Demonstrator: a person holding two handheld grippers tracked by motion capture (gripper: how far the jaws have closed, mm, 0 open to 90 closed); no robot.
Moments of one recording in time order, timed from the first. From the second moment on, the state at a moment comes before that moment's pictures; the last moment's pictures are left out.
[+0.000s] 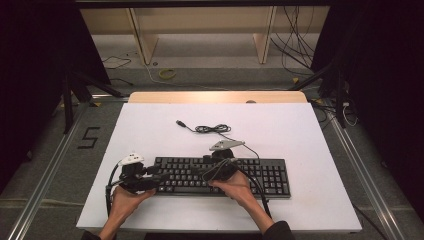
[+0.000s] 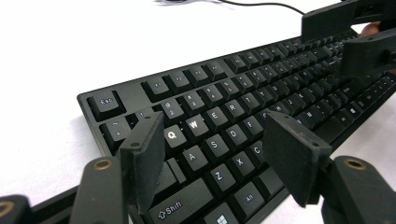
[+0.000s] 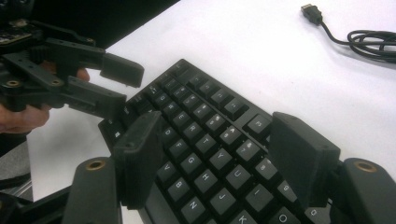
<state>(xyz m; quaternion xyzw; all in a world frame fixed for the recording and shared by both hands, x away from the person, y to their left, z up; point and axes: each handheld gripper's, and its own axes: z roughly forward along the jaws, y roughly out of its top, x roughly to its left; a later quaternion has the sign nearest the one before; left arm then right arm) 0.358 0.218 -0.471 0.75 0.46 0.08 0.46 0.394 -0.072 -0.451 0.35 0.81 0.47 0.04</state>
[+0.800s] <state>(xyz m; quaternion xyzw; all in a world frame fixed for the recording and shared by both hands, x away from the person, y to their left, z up) 0.364 0.214 -0.478 0.78 0.46 0.08 0.42 0.391 -0.089 -0.446 0.35 0.81 0.46 0.05</state>
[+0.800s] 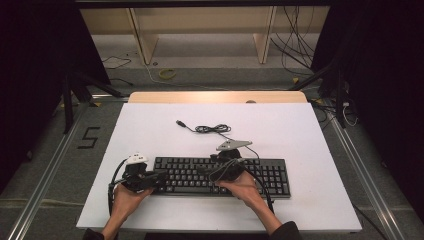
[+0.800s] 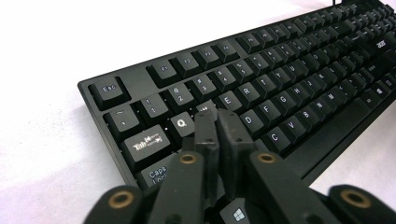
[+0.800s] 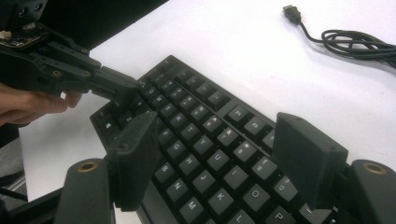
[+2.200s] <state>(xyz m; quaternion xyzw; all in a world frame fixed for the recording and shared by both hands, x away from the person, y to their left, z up) 0.365 0.208 -0.474 0.78 0.44 0.07 0.43 0.391 -0.098 -0.446 0.36 0.81 0.46 0.06</state>
